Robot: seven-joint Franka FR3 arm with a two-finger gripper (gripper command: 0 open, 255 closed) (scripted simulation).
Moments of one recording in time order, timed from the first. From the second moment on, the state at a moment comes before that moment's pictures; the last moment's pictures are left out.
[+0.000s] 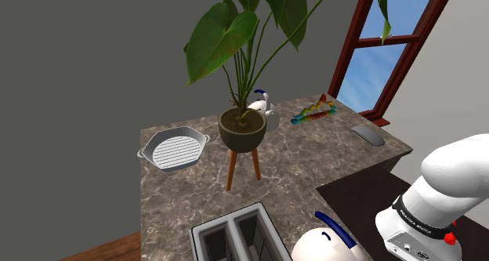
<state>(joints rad) -0.34 -0.95 1.70 -1.81 0.90 1.64 1.11</state>
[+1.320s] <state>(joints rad) -0.37 -1.00 1.78 -1.84 0.97 1.71 1.09</state>
